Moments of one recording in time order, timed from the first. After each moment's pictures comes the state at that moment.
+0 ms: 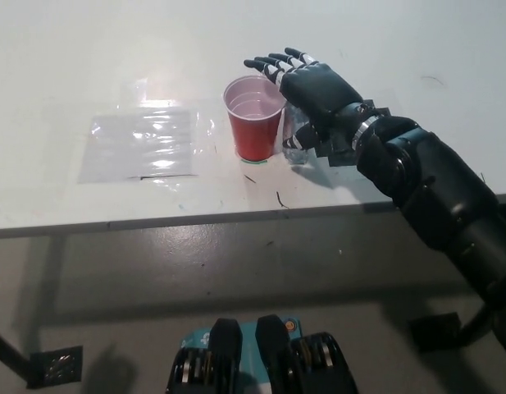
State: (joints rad) left_arm -0.13 0.58 0.35 -0.22 0.46 0.45 -0.67; right_arm -1.03 -0.21 0.56 0.84 -0.68 -0.22 0.02
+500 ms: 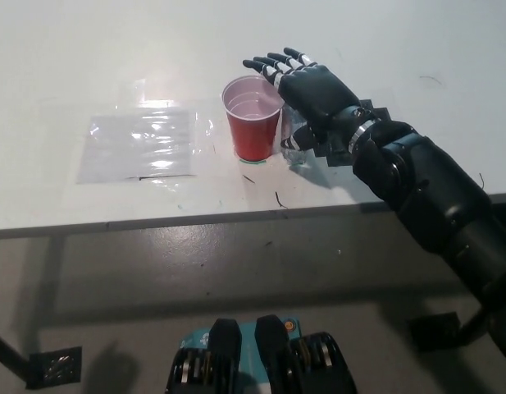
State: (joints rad) left_arm -0.15 0.58 0.35 -0.22 0.46 0.45 -0.68; right_arm -1.02 -0.20 0.57 0.85 -0.69 -0.22 -0.03
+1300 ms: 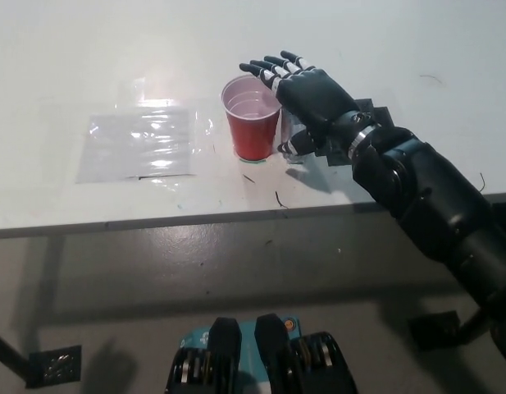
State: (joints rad) left_arm -0.15 0.58 0.37 -0.22 0.47 0.45 -0.68; right_arm -1.00 -0.22 0.57 0.75 -0.69 -0.20 -0.01
